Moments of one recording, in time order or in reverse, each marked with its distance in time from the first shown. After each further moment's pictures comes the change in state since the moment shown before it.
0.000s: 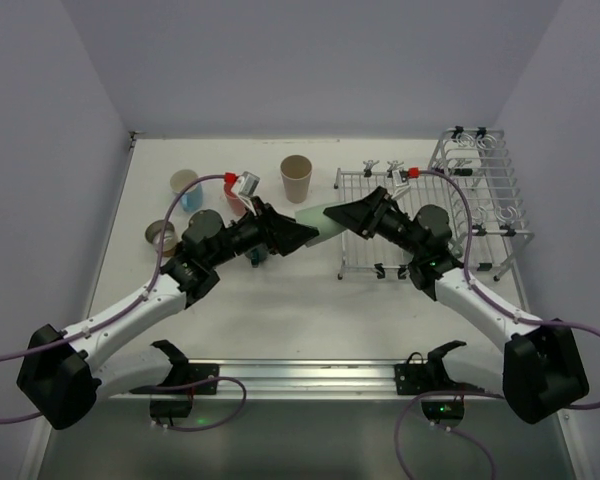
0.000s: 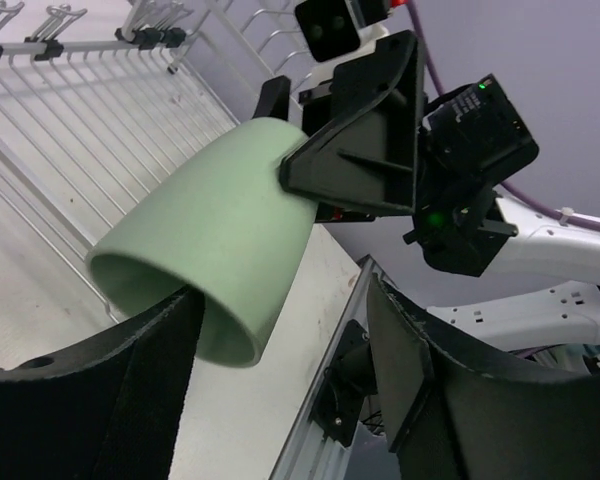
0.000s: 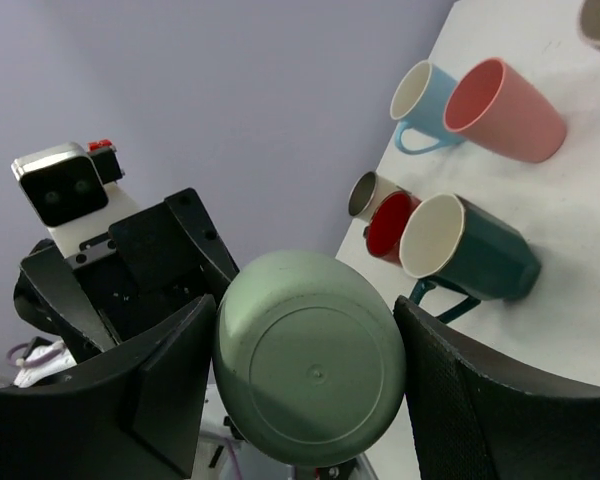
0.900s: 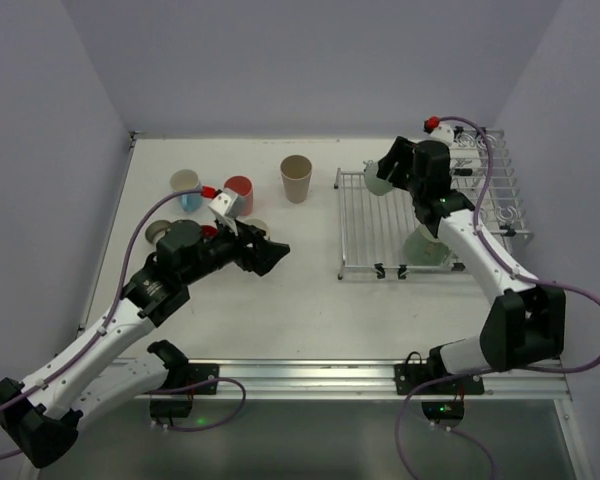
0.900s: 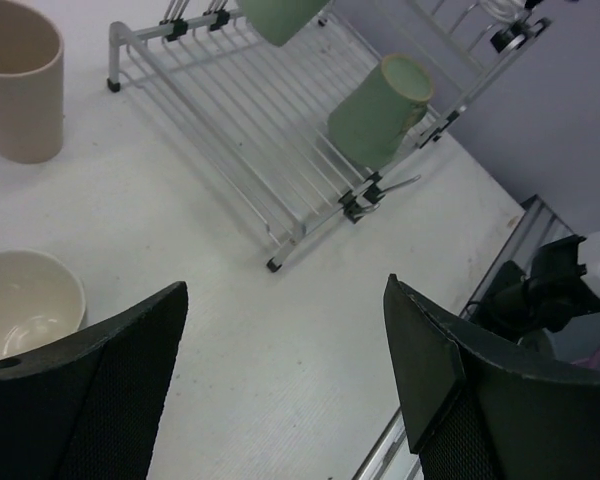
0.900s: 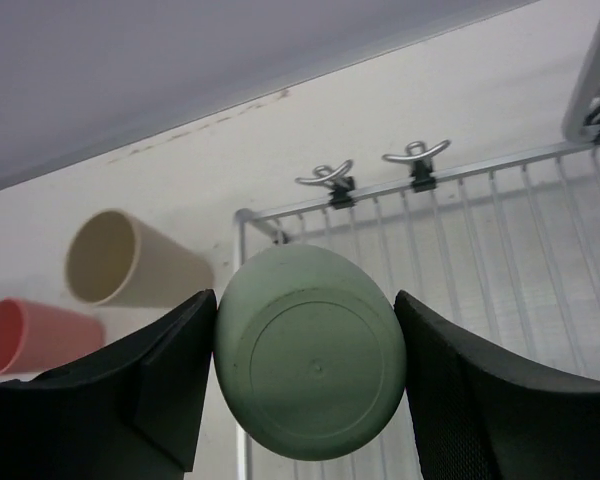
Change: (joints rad) left arm 0.010 -0.272 0.051 -0.554 -0.174 0.406; right arm -0.145 0.309 0.556 -0.728 0.769 -0.644
